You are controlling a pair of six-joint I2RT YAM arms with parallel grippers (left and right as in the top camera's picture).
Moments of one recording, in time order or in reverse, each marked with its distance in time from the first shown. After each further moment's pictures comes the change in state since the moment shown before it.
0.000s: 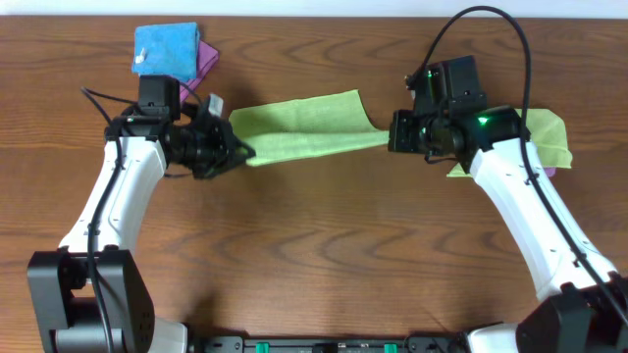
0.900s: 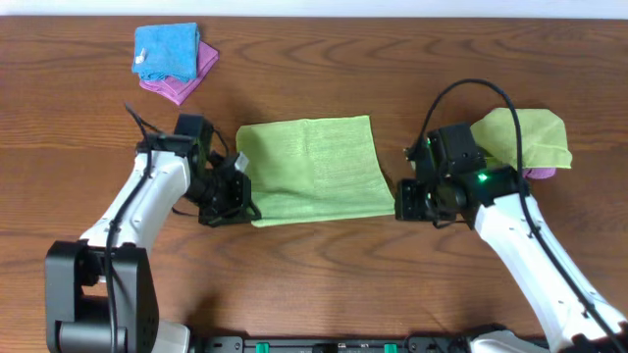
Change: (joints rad) left arm -0.106 0.000 -0.150 -0.222 -0.147 0.191; right arm 0.016 -0.216 -0.376 -0.065 -0.049 -0.029
